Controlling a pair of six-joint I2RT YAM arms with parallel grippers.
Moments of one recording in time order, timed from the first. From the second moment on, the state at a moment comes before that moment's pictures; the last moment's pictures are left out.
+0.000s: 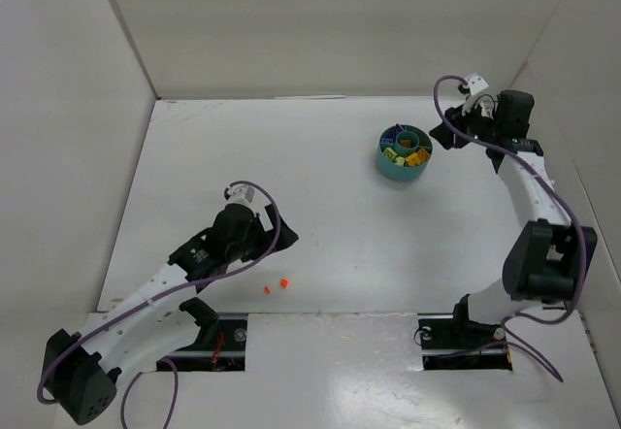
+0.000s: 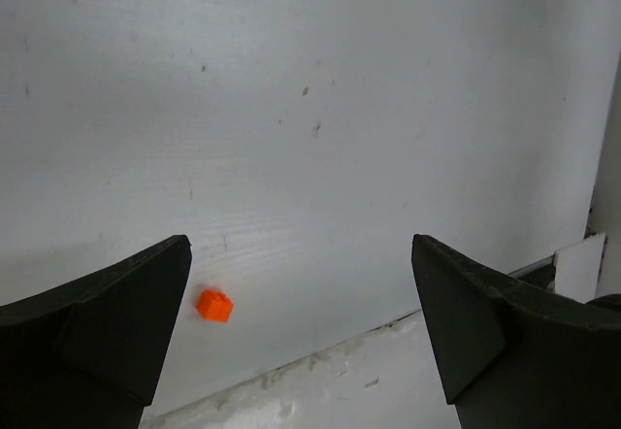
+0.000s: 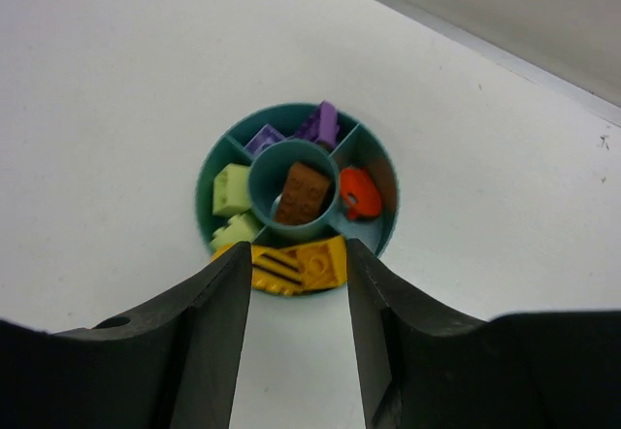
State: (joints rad) left arm -0.65 0.80 0.55 -0.41 -0.02 -0.88; right arm -0.16 1.58 1.31 -0.23 -0.73 -0.30
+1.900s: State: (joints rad) left arm -1.14 1.32 0.66 -0.69 -0.42 -1.10; right arm -0.01 1.25 0.89 -0.38 -0.43 -0.43
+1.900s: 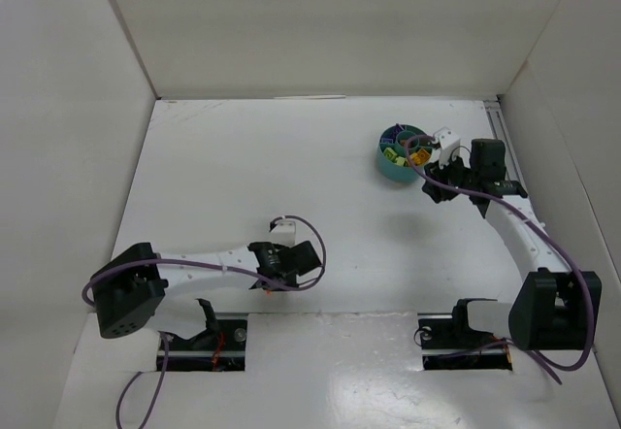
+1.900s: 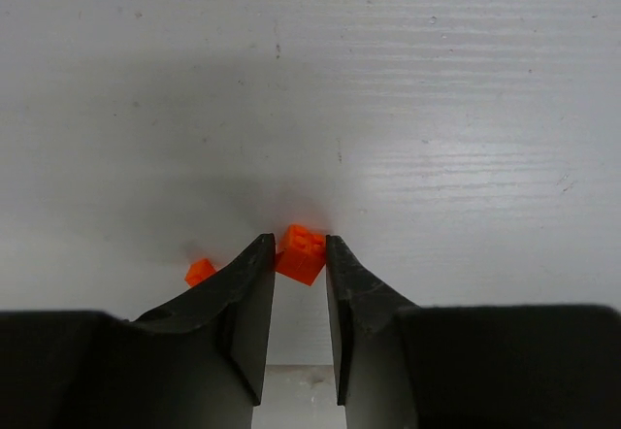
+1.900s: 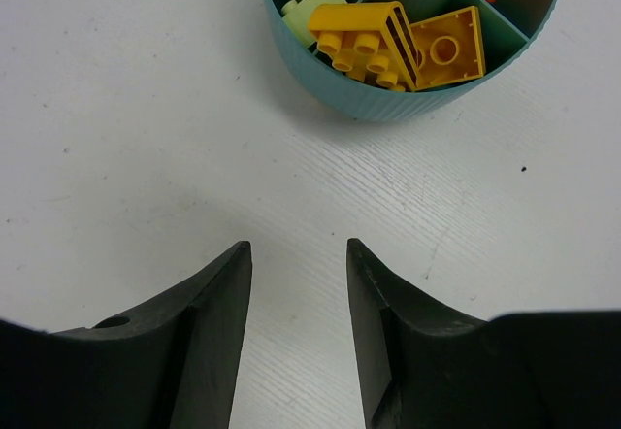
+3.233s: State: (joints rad) left arm -0.84 2.28 2.30 -0.27 -0.05 -0.18; right arm -0.14 0.84 0.80 -0.47 0.12 -0.19
